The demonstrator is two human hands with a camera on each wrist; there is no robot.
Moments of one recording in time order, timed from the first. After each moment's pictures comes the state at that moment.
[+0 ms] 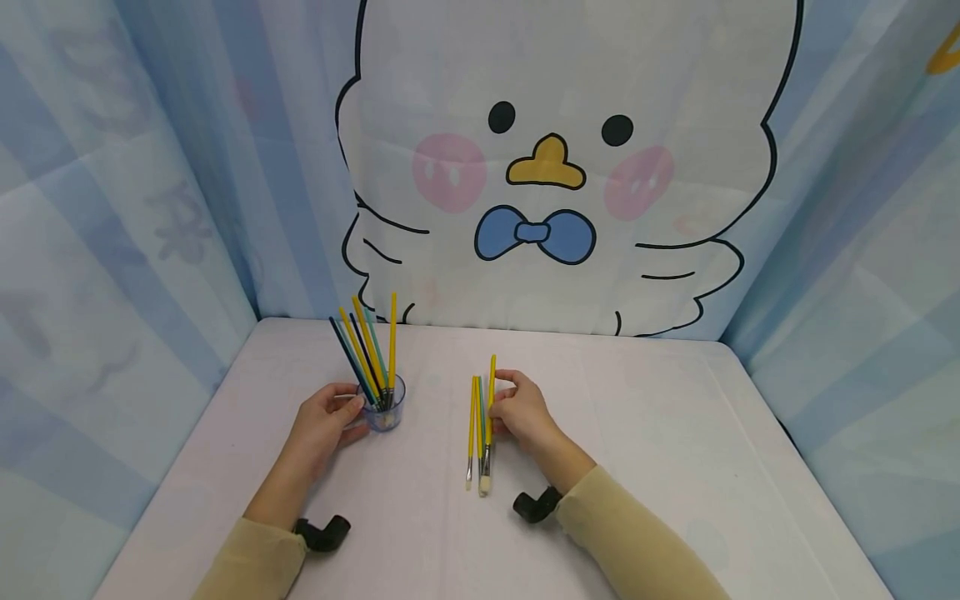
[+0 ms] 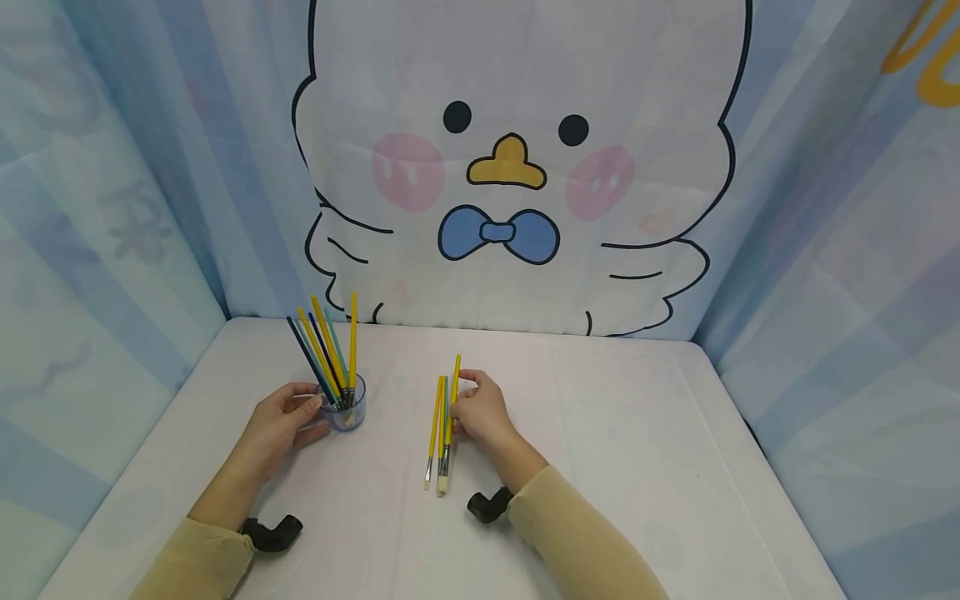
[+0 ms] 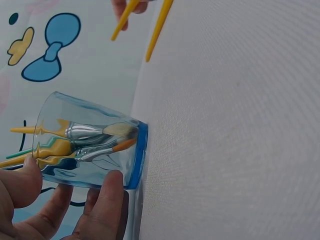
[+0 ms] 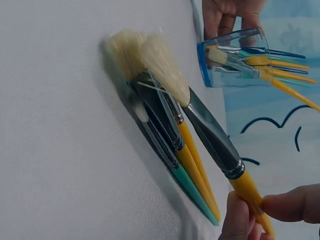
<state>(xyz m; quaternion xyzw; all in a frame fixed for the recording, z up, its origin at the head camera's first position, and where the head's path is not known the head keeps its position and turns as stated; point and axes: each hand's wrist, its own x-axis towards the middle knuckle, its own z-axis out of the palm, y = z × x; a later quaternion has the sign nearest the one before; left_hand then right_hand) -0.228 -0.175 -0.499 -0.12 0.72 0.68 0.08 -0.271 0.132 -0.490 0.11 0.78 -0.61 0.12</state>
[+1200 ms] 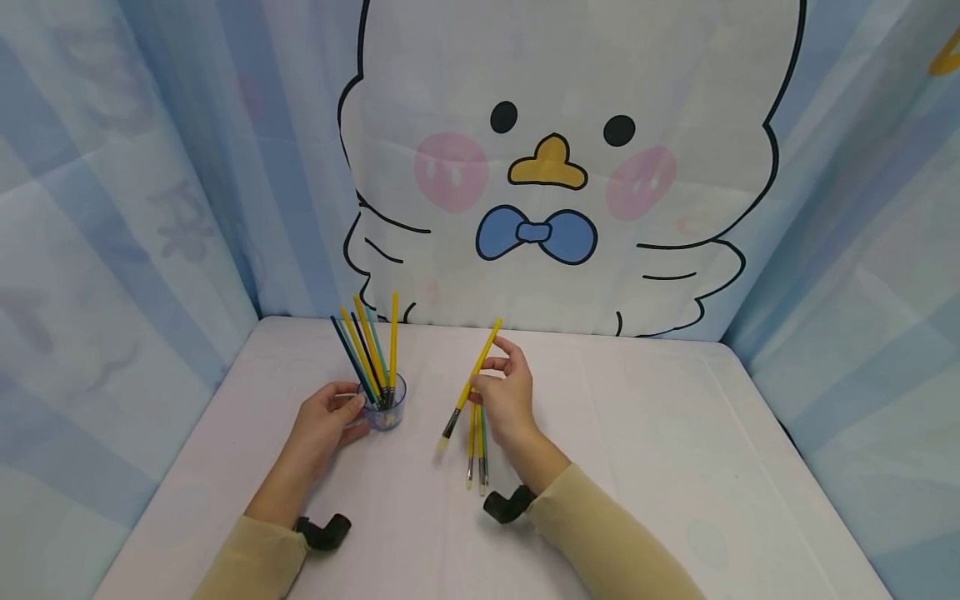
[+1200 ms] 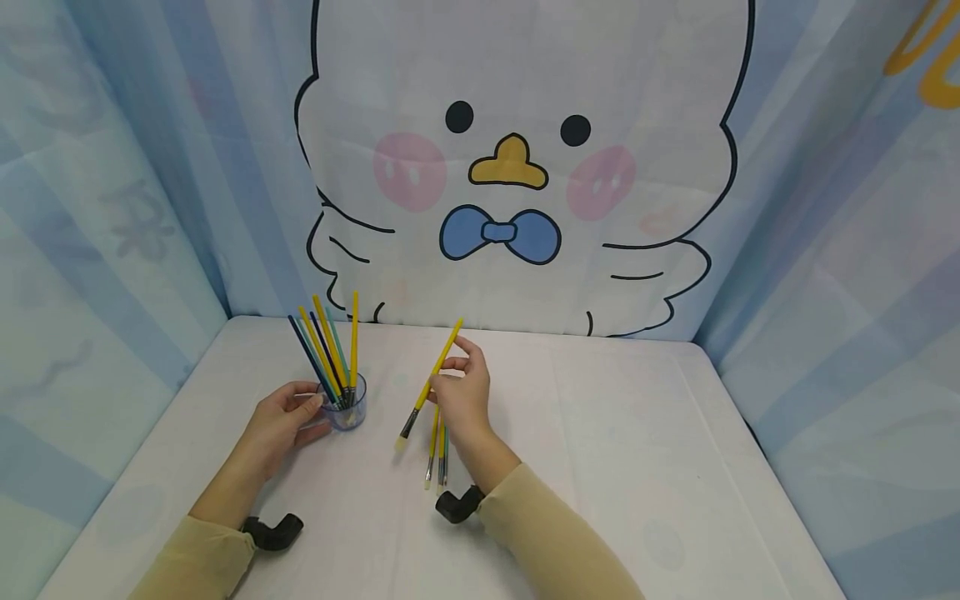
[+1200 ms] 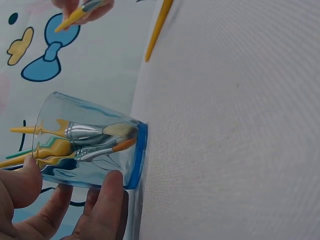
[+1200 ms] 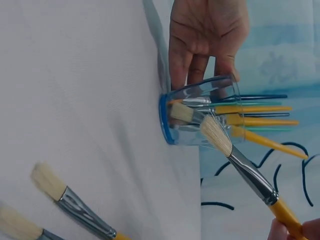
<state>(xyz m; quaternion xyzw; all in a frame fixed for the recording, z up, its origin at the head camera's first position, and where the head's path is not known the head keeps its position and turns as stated) -0.227 -0.174 -0.500 -0.13 0.72 0.67 0.08 -0.267 0.091 -0.470 0.06 0.67 -0.74 -0.04</state>
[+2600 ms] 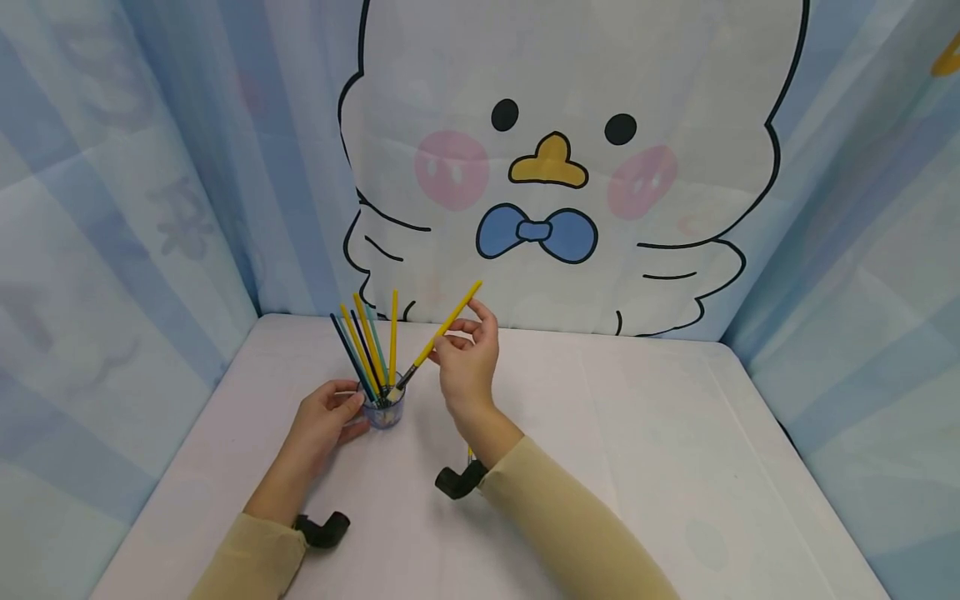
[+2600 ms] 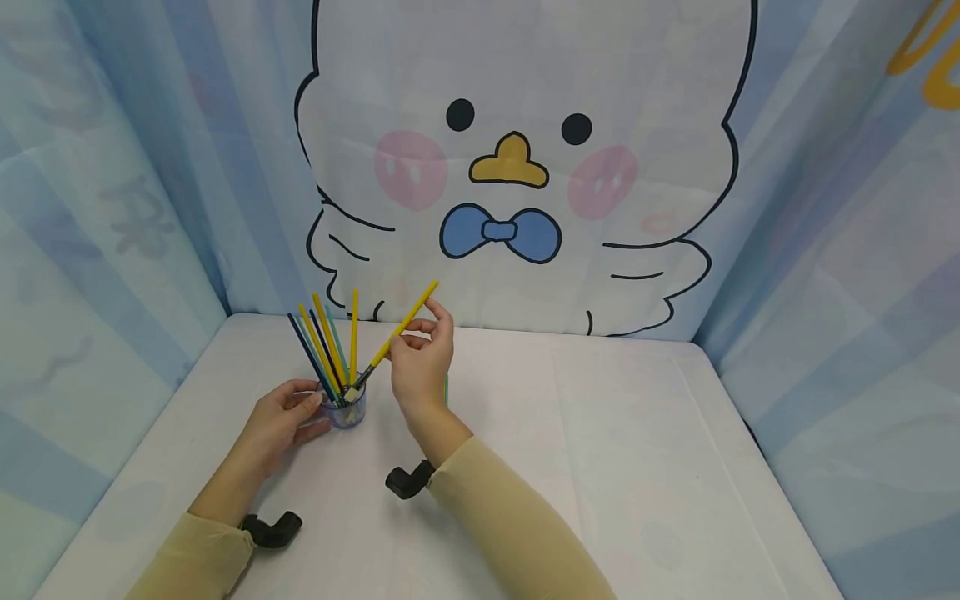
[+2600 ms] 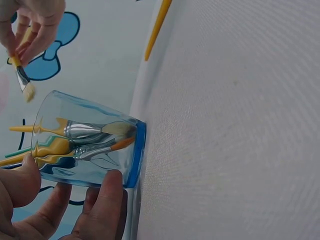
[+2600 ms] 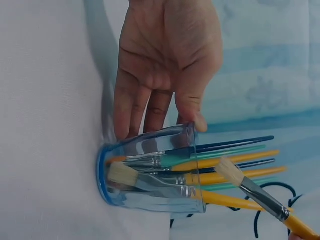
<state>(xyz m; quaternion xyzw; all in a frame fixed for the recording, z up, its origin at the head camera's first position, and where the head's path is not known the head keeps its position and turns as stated) -0.228 -0.175 -0.500 -0.12 0.72 0.68 0.08 -0.279 0.028 -0.435 0.01 0.61 -0.79 -0.12</state>
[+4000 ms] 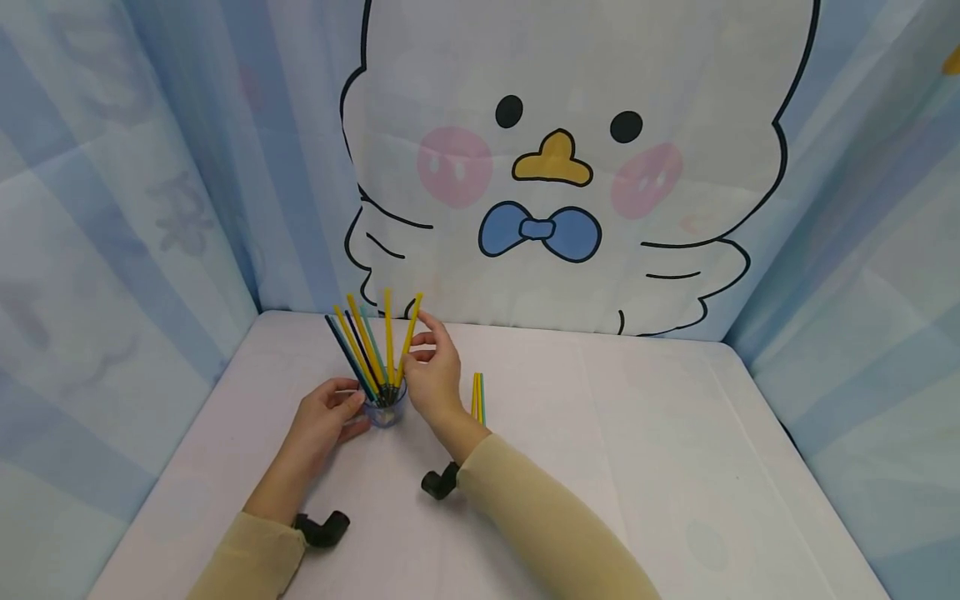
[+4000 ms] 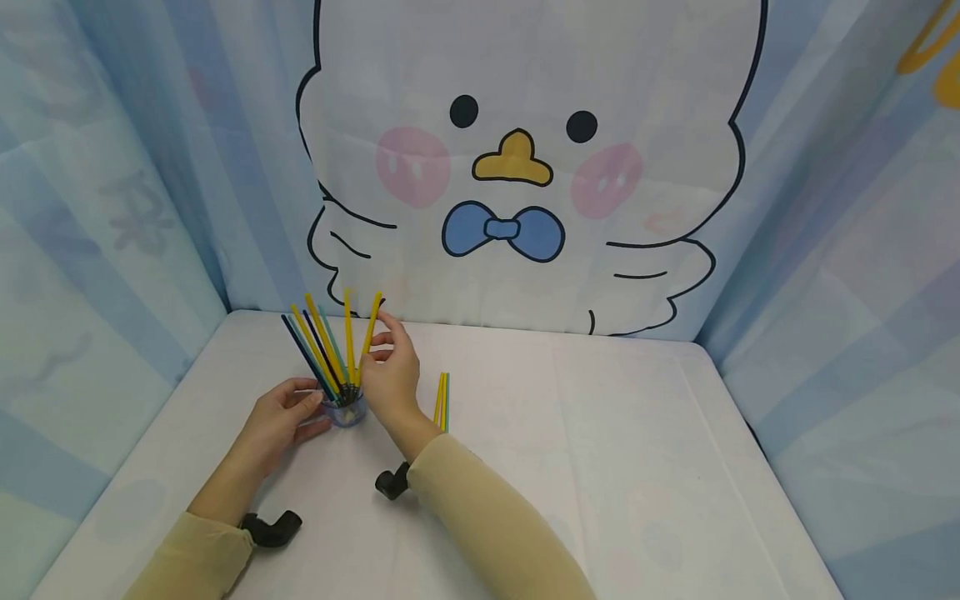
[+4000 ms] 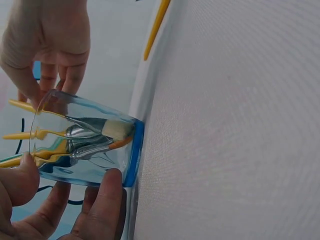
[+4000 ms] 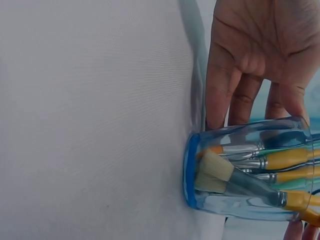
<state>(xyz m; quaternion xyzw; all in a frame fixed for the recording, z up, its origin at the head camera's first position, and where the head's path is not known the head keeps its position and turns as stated) -0.229 -0.176 -0.502 -0.12 0.73 0.67 0.08 -0.290 -0.006 -0.477 -0.04 0.75 -0.65 -0.07</state>
